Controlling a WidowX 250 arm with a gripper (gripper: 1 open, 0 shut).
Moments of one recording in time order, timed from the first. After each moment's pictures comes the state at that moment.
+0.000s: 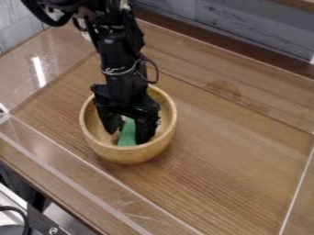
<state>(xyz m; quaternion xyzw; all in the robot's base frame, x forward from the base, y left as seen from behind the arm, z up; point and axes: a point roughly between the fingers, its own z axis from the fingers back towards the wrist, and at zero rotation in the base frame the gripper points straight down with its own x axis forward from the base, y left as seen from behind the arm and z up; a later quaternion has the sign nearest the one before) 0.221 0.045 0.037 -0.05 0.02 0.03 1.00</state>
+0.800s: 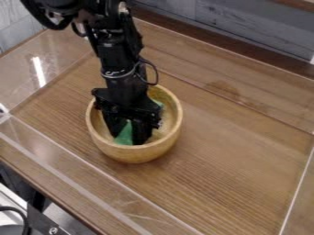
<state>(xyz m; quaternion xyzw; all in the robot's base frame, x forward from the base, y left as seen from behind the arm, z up) 0.222 0.043 0.033 -0.06 0.02 0.04 1.00</state>
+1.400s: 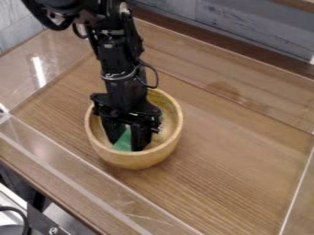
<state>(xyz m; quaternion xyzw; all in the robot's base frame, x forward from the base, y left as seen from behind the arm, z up) 0.212 0.036 0.033 -0.07 0.05 0.04 1.00</state>
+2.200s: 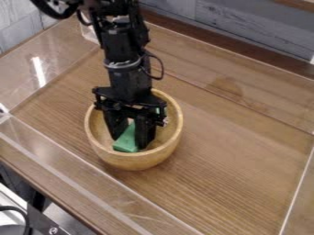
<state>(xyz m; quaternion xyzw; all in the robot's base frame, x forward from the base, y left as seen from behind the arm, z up) 0.210 0.021 0.053 -0.09 0.07 0.03 0.99</state>
